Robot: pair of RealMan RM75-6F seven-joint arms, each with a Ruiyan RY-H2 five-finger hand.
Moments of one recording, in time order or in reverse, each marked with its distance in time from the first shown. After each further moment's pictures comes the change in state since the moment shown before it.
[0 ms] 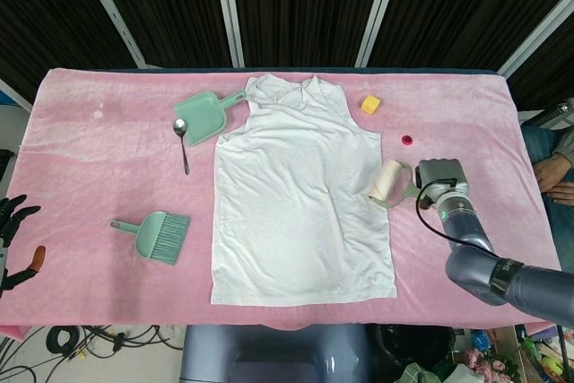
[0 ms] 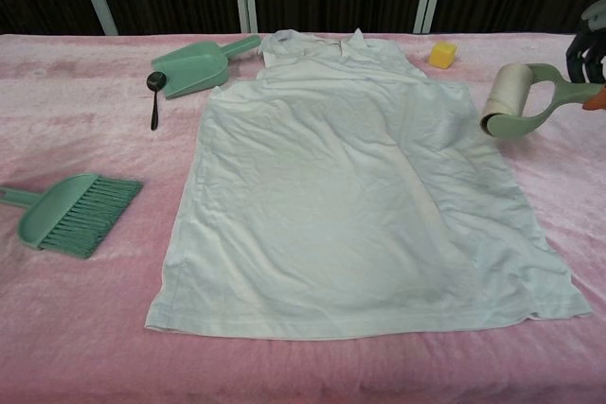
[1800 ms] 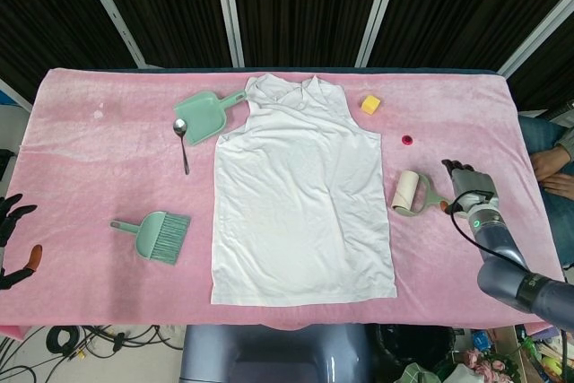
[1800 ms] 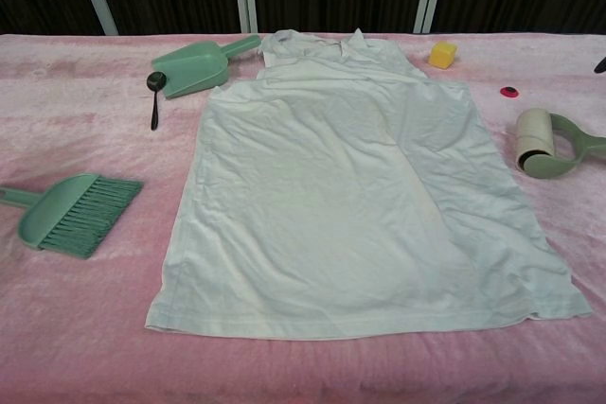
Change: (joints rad) left arm 0.004 0.000 -0.007 0.004 -0.003 0.012 0.007; right arm -0.218 -0.027 0.016 0.119 -0.302 -0.013 0.328
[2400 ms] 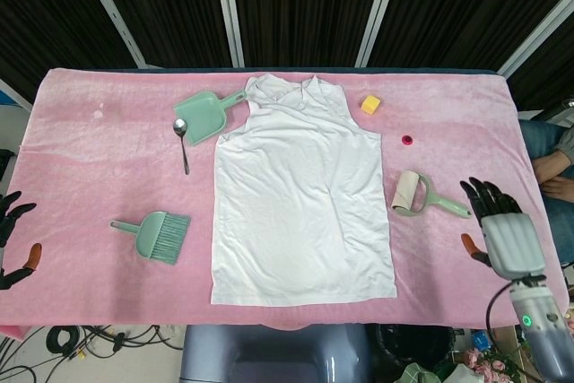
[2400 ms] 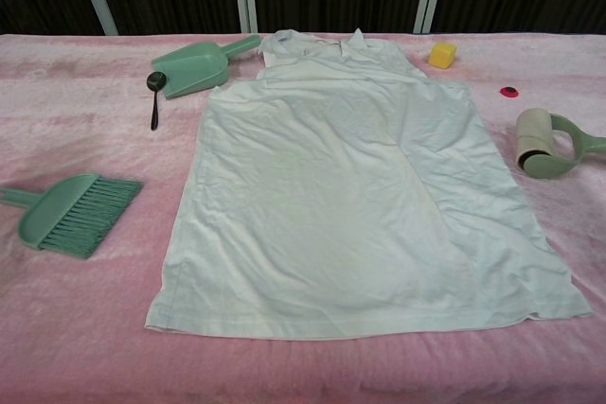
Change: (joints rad) left arm 0.006 -0.007 -0.002 0.002 0.033 0.039 0.032; right arm -0.520 0.090 -0.160 -0.277 -0.991 0.839 0.181
